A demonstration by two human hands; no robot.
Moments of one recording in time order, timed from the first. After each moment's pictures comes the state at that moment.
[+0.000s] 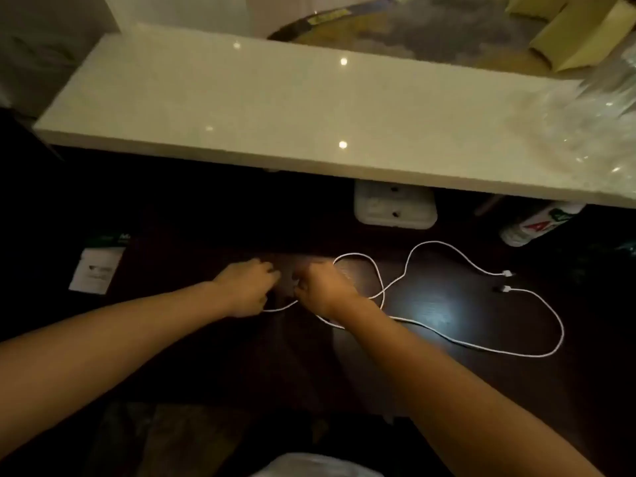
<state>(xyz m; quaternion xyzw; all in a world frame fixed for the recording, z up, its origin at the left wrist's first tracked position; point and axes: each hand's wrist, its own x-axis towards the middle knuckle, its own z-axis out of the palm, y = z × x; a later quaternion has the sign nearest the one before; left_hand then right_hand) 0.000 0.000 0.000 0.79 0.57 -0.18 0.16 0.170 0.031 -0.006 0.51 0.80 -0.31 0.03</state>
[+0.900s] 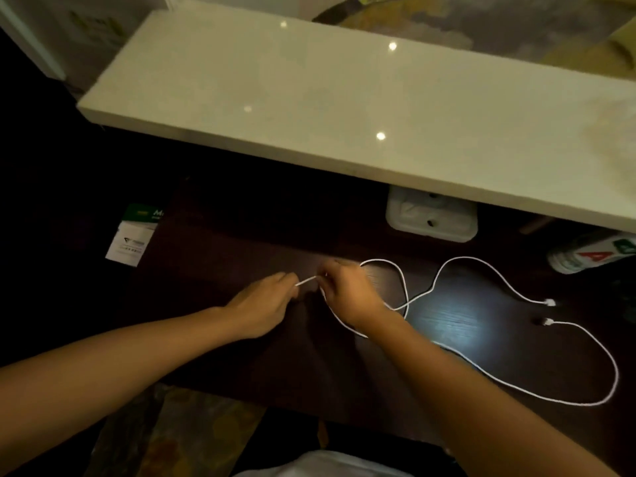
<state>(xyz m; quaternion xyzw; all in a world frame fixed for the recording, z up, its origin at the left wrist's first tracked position) 0.005 -0.031 -0.009 0.69 0.65 0.05 0.32 0.182 0.044 -0.022 0.45 0.83 -0.31 -0.09</state>
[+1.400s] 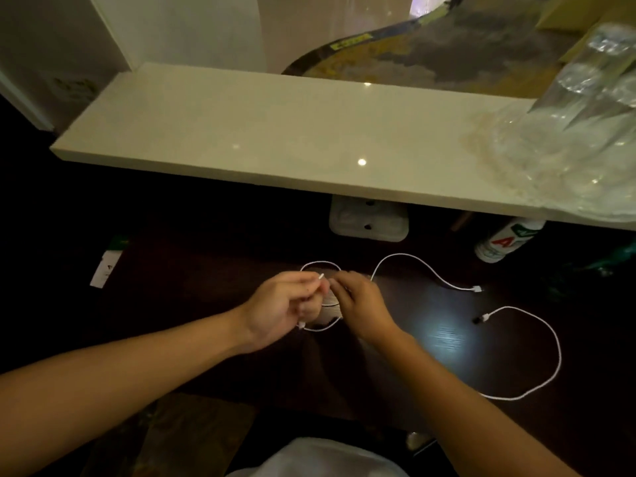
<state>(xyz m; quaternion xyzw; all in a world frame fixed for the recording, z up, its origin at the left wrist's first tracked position) 0.170 -0.036 0.110 0.36 0.49 0.38 0.70 0.326 0.027 0.019 0.46 0.77 -0.38 -0.25</state>
